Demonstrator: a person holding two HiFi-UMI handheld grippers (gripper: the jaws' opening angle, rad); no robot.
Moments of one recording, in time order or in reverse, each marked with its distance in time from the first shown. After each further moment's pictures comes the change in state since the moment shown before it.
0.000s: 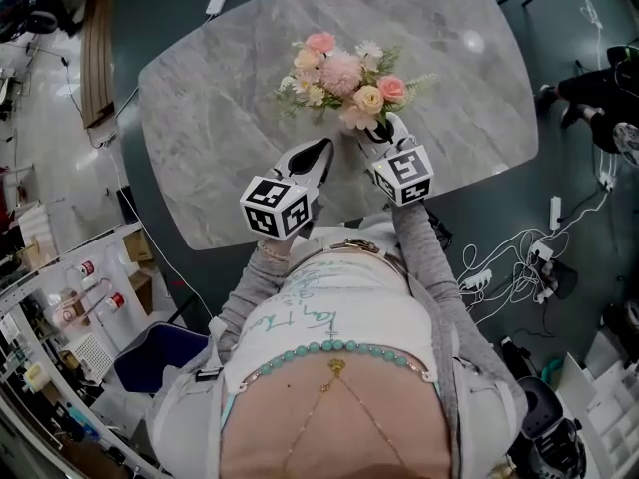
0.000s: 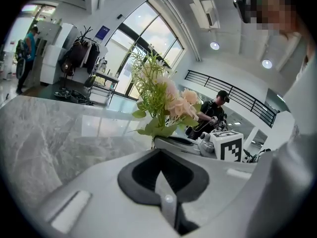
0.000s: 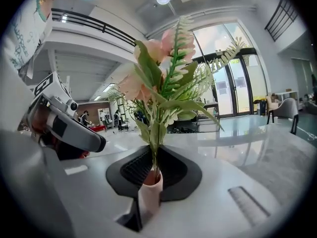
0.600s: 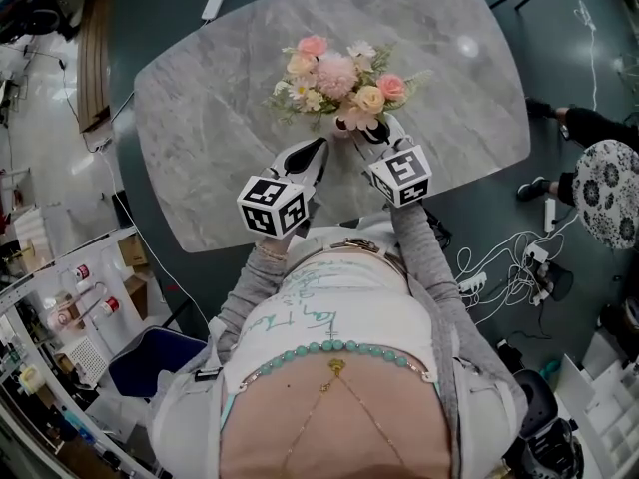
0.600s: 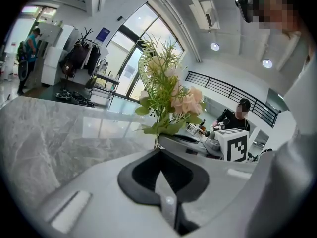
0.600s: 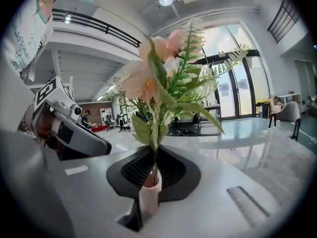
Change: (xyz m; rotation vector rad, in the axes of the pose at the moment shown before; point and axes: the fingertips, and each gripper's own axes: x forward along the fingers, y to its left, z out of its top) left arm 0.013 -0.007 0.004 0.001 -0.015 0.014; right arm -0.012 -0.009 0.012 -0.023 -0.011 0.022
